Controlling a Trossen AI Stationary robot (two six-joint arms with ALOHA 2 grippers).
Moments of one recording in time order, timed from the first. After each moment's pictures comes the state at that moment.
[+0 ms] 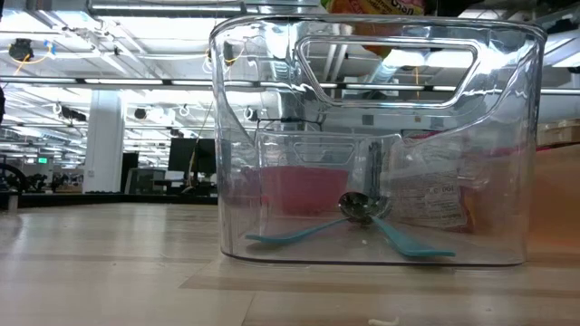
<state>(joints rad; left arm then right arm) -0.11 1.61 1.31 0.31 -0.57 0.83 0.03 0.86 0.64 0.34 0.44 1.35</state>
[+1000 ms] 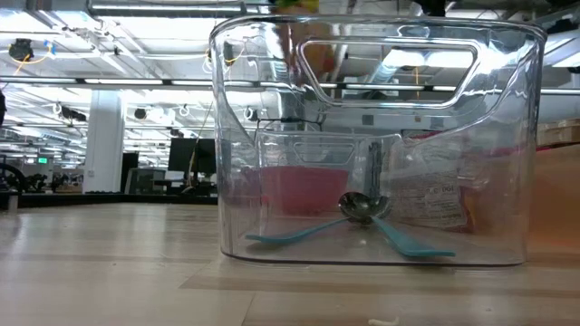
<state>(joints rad) -0.03 1.47 1.31 0.08 -0.85 0.77 0.06 0.86 0.64 0.45 0.47 1.17</state>
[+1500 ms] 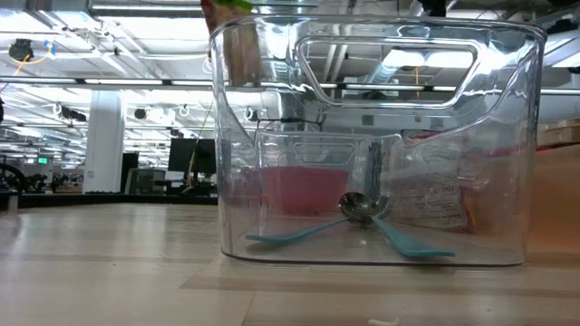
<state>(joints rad) -0.09 1.17 1.31 -0.62 -0.85 0.35 0.08 0.86 0.64 0.46 0.47 1.13</state>
